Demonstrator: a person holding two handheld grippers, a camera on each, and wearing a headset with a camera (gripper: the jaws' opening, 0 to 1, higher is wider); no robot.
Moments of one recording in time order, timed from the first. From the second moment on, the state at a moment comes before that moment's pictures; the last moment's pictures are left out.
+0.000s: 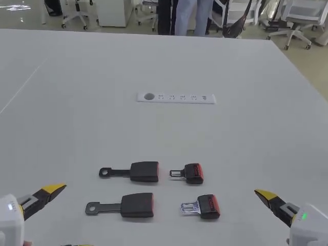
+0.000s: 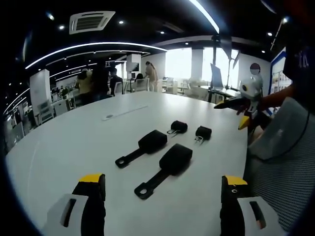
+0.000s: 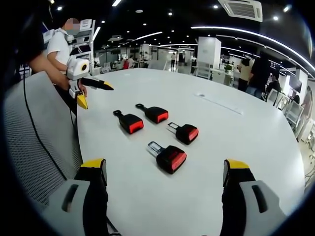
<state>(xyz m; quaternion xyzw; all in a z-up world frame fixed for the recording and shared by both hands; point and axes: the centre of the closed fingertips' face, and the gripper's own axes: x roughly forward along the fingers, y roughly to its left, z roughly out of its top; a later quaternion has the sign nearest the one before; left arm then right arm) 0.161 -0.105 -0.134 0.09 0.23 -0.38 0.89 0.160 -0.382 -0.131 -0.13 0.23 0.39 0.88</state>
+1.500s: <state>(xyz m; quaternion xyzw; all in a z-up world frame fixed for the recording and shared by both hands) 0.189 -0.167 -0.154 0.17 0.28 -0.48 0.81 0.181 -0.378 -0.165 -0.23 0.27 0.49 0.79</state>
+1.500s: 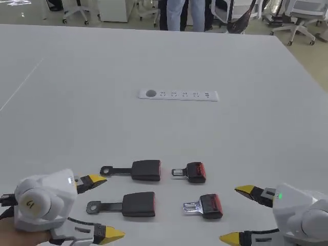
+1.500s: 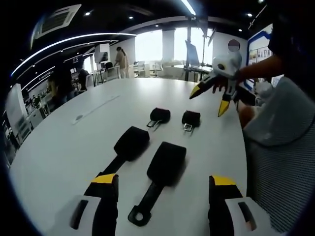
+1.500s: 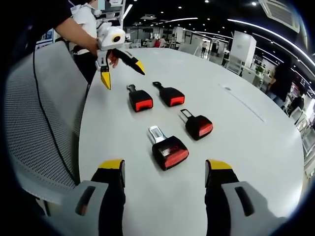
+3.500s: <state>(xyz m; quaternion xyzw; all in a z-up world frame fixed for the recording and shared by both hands) 0.202 -0.189 -0.206 0.31 0.36 -0.60 0.65 0.205 -0.360 -0.200 -0.32 0.29 0.59 0.68</state>
